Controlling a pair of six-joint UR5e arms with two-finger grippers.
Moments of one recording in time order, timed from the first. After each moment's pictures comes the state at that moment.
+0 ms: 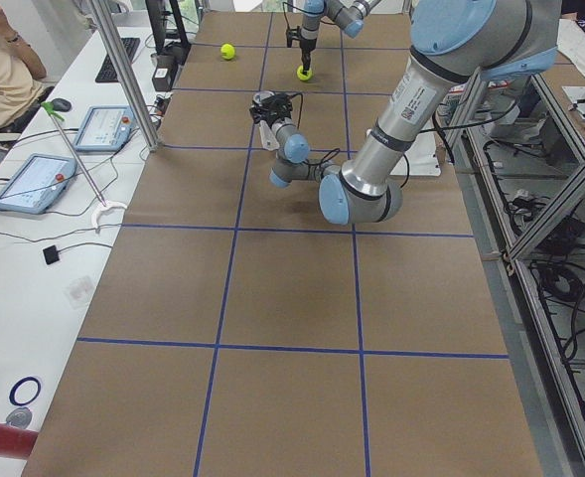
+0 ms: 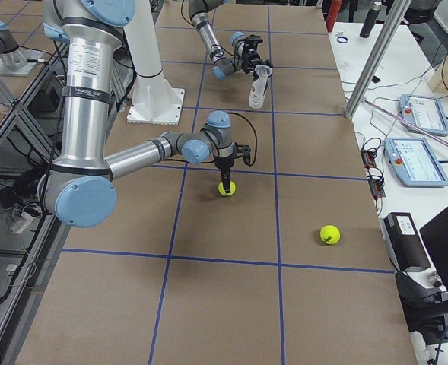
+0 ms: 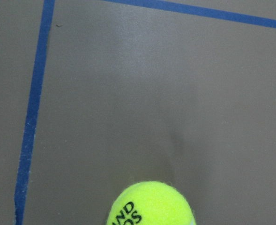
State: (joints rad) left arm -0.53 -2.34 -1.01 -3.62 -1.52 -0.45; right arm 0.68 -1.70 1.96 -1.28 1.82 0.91
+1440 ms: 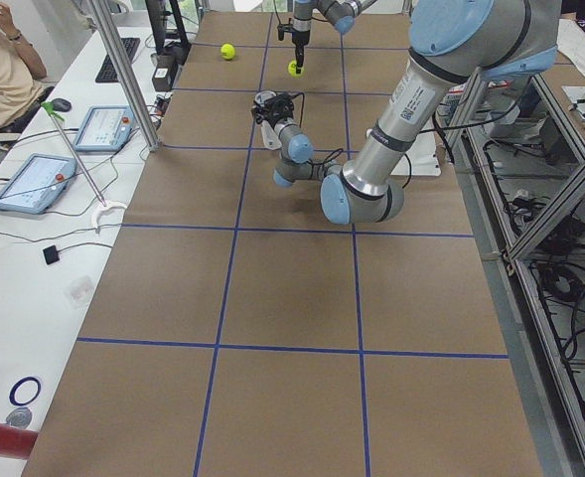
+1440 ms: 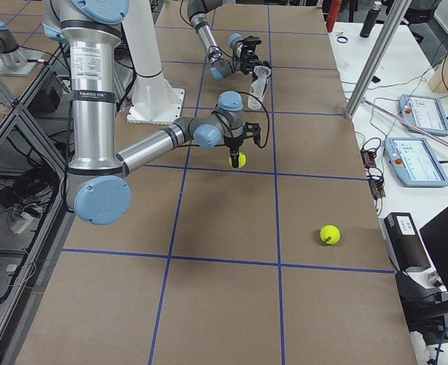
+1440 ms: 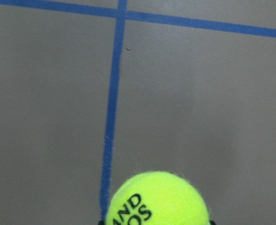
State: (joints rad) left arm -0.51 -2.34 -1.01 -3.62 -1.47 -0.45; right arm 0.81 -1.53 2.00 -1.30 2.09 0.93
